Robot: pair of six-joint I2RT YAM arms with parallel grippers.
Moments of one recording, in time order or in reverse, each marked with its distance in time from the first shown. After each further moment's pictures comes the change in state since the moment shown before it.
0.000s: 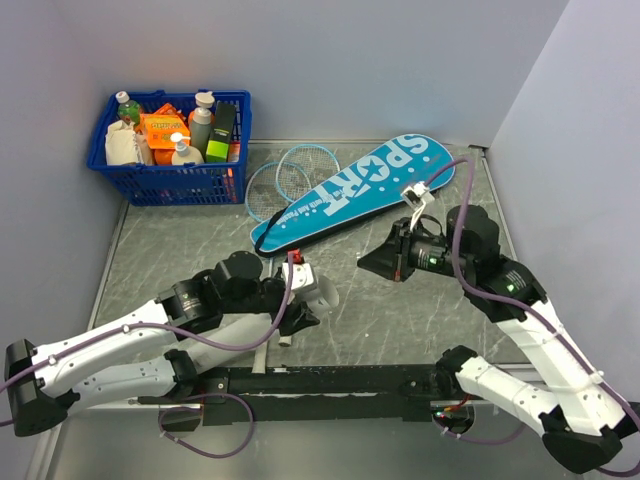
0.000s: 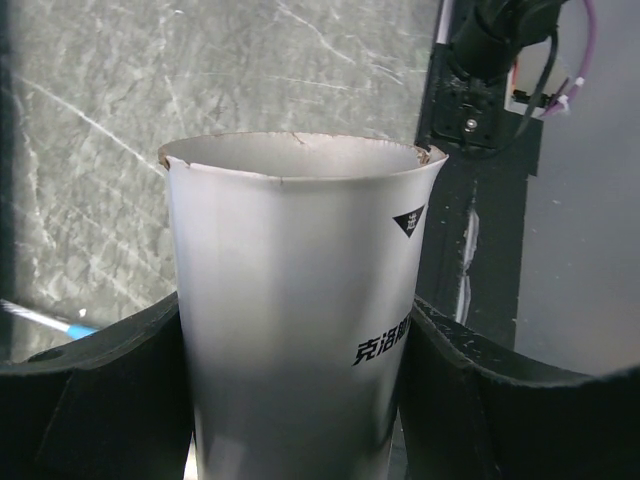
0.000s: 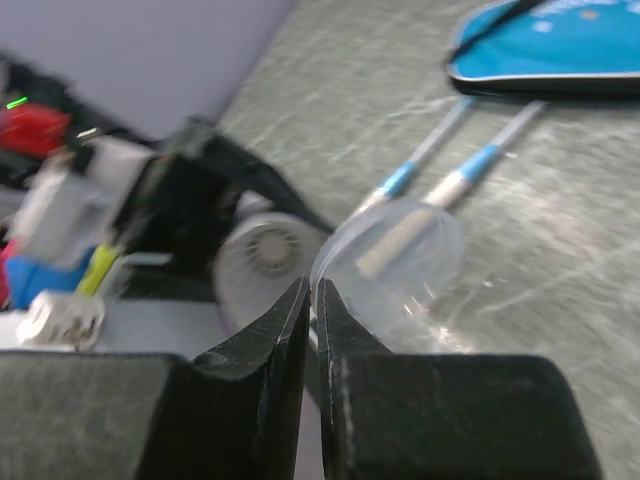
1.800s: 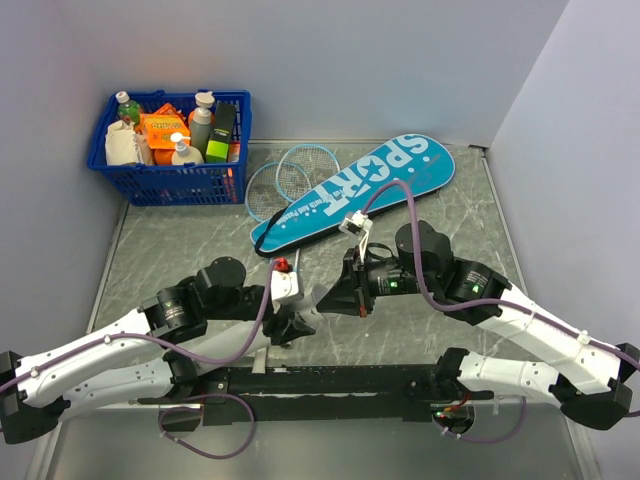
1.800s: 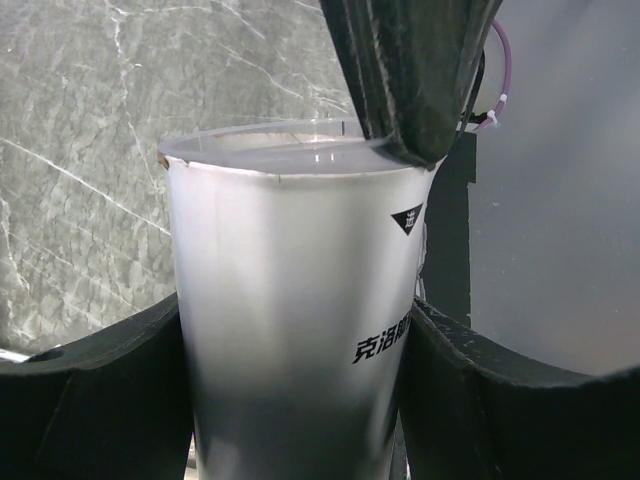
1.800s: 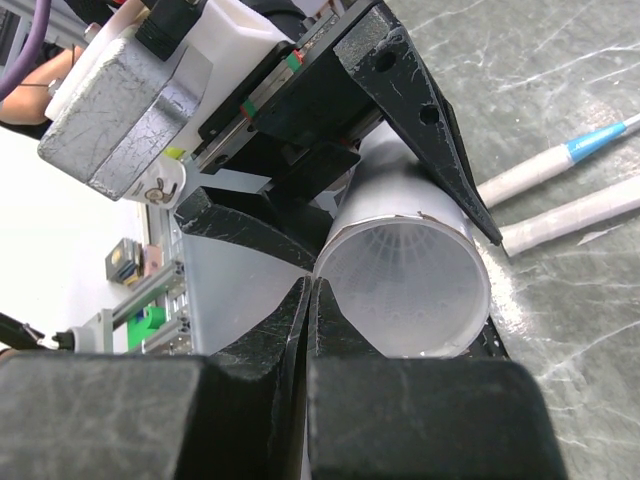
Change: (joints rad) left arm -0.022 -0.105 -0.016 -0.003 0.085 -0.005; right arm 0.424 0.106 0.011 0.118 -0.004 0.064
